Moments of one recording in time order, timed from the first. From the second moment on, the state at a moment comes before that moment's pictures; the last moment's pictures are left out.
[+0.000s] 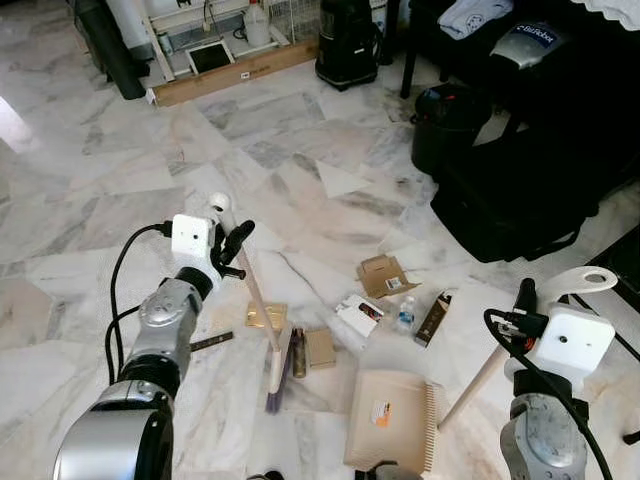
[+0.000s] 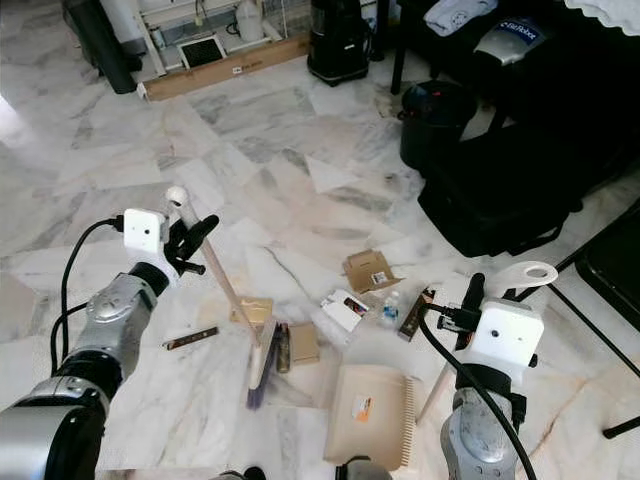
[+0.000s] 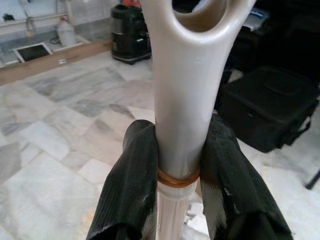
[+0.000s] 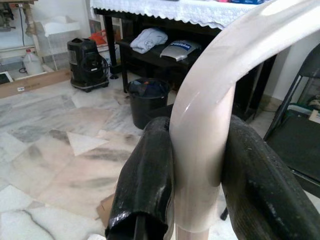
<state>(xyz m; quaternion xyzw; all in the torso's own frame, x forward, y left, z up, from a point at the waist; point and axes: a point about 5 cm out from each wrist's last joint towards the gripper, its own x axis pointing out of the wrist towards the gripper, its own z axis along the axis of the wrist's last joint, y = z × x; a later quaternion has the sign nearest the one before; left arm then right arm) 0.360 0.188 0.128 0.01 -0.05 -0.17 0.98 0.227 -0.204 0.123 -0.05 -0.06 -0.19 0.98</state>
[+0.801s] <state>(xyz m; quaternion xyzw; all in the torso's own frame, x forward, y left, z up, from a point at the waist) 0.342 0.191 0.134 0.02 0.00 -0.30 0.95 0.234 -0.202 0.119 -0.05 -0.06 -0.18 0.98</state>
